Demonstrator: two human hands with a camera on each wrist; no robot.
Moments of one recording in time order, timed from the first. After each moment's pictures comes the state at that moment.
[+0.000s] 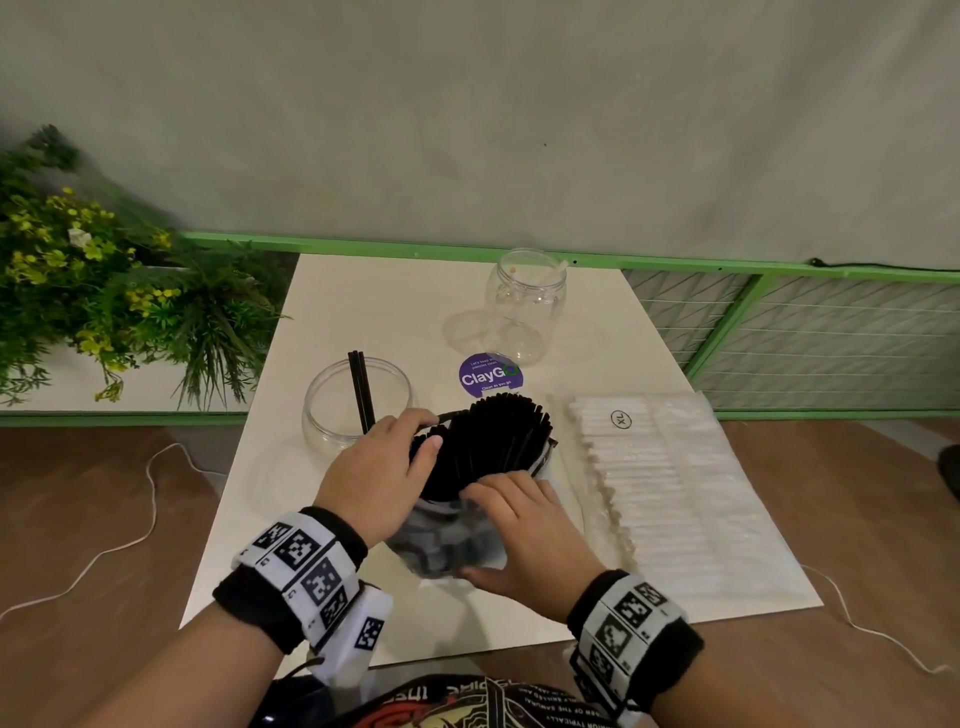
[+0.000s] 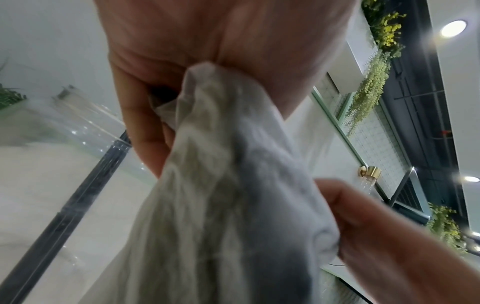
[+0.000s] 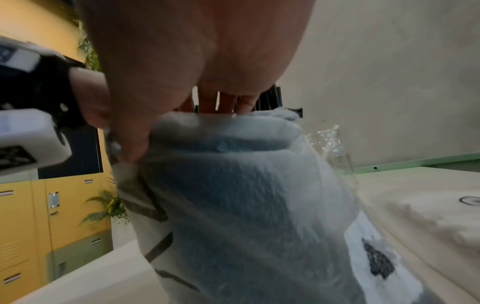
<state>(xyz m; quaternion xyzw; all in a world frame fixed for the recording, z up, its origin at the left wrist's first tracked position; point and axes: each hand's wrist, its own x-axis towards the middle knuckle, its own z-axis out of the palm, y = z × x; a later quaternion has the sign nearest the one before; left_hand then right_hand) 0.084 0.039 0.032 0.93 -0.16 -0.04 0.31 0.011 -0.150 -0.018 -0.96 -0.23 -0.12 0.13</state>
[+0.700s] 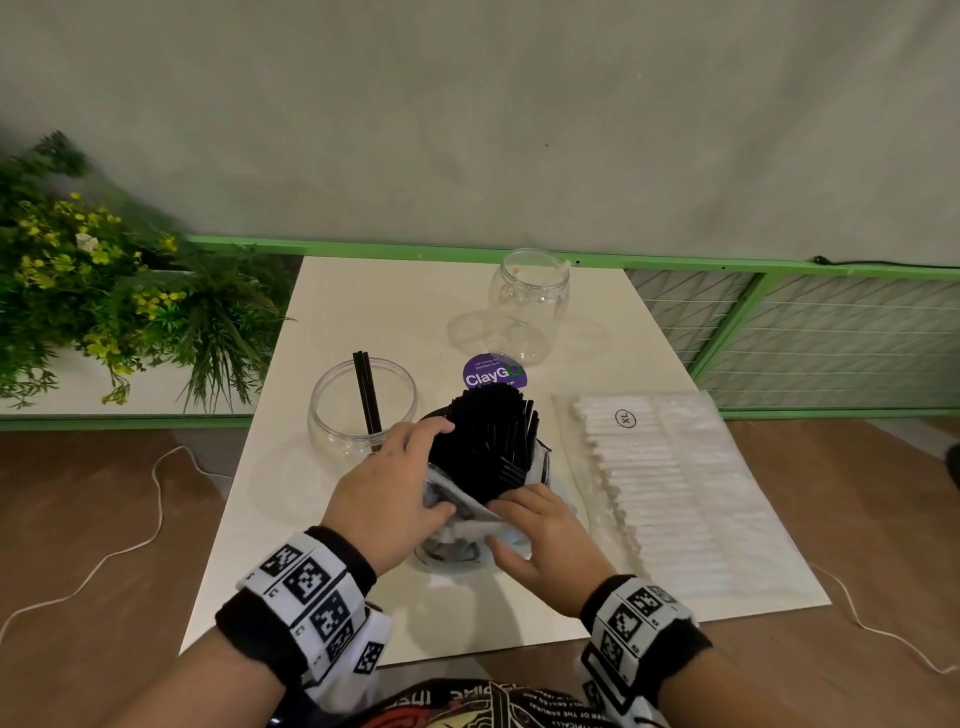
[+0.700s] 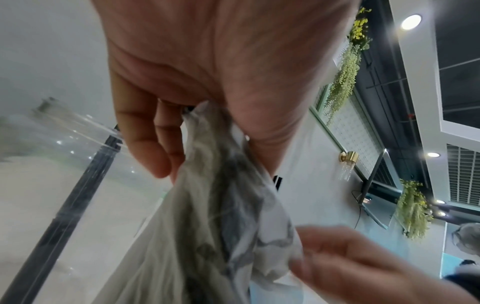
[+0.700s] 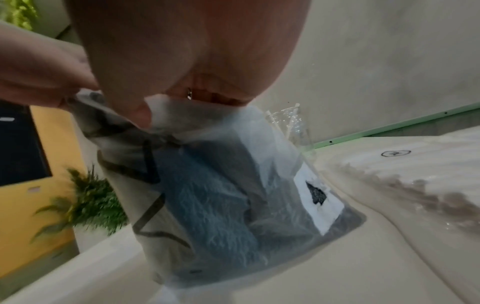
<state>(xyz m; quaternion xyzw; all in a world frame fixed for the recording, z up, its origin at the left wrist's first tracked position) 0.064 0.042 0.031 0.94 -0.23 -0.05 0.26 0.008 -0.165 -0.045 -0.95 -0.17 -0.09 0.26</state>
